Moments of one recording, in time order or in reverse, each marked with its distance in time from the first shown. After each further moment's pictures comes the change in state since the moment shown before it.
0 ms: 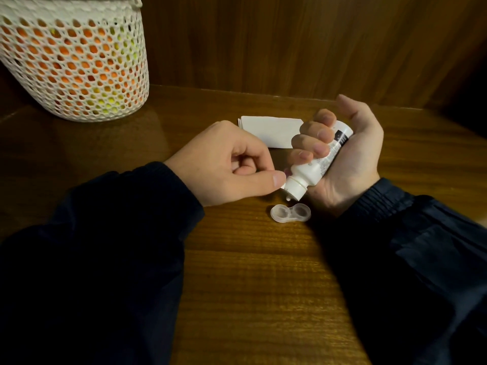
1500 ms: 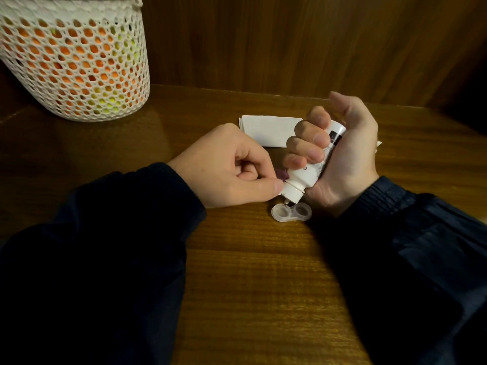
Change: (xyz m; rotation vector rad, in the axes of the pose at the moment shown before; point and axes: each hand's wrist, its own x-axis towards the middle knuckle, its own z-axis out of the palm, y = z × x) left_hand 0.002 -0.003 0.003 -0.029 -0.053 -0.033; right_hand -0.002 0.002 0.007 -0.143 -0.006 -0.015
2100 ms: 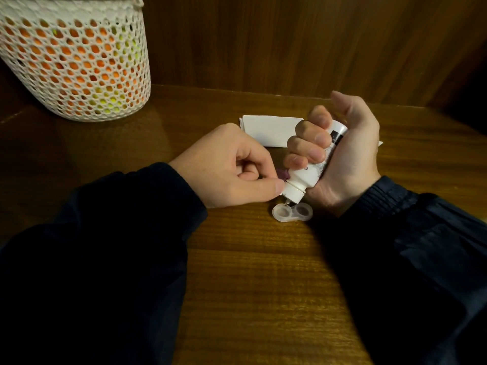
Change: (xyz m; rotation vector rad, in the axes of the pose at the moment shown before) left_hand 0.000 0.002 -0.001 0.008 0.004 -0.005; right_hand -0.001 0.000 0.001 -0.007 0.002 -0.005
